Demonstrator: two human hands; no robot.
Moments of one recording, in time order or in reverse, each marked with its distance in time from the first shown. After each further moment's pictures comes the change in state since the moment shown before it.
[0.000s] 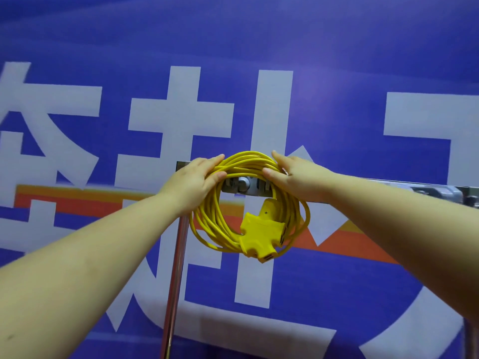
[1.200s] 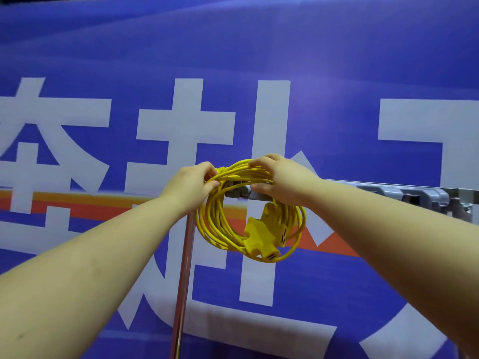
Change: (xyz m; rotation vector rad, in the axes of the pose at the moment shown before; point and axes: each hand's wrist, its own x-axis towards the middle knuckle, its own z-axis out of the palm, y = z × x) left_hand -0.013 0.019 -0.025 0.025 0.068 -0.083; right_hand -0.012 -0.033 -0.006 -0.055 0.137 -0.150
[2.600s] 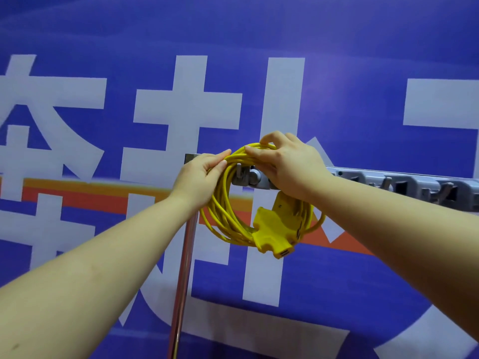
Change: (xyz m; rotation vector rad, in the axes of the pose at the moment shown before) left_hand 0.010 -0.023 0.051 -0.449 0.180 -0.003; right_hand 0.024 0.019 0.040 -0.353 0.307 -0.227
